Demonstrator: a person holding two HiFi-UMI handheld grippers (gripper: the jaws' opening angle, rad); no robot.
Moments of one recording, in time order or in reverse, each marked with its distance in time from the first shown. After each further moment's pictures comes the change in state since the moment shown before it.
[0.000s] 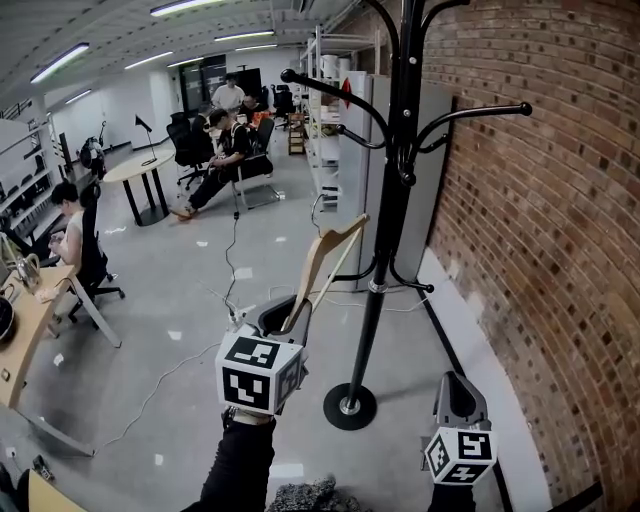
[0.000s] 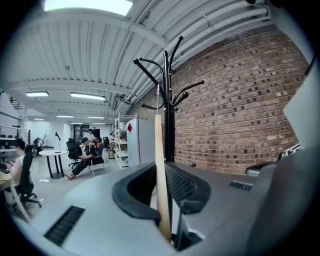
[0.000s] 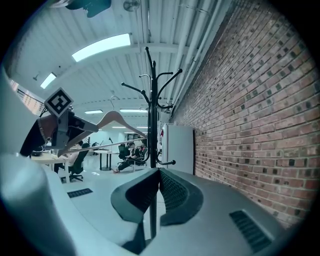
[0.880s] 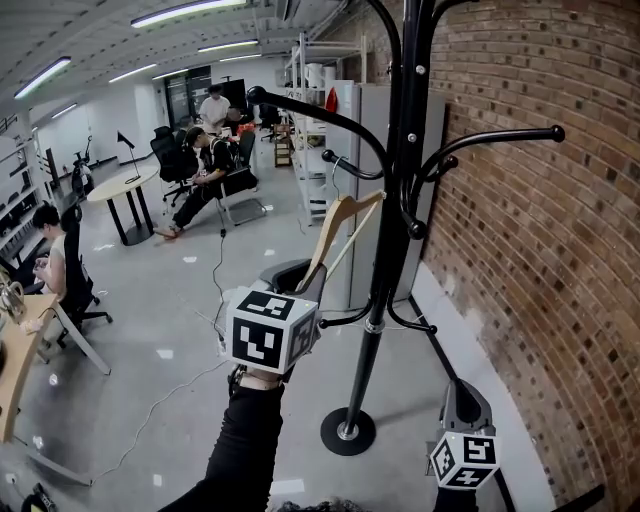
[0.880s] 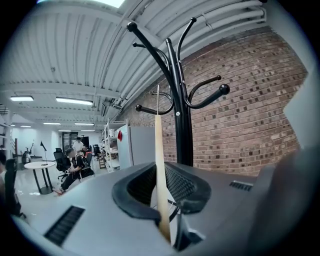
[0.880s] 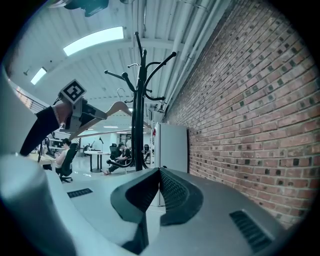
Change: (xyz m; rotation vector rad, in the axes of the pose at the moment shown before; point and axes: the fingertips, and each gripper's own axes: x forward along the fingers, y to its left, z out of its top) left arm 0.135 0.042 0.089 0.067 -0.054 -0.093; right arm 0.092 -0.027 0.011 0.016 -0.002 -0.084
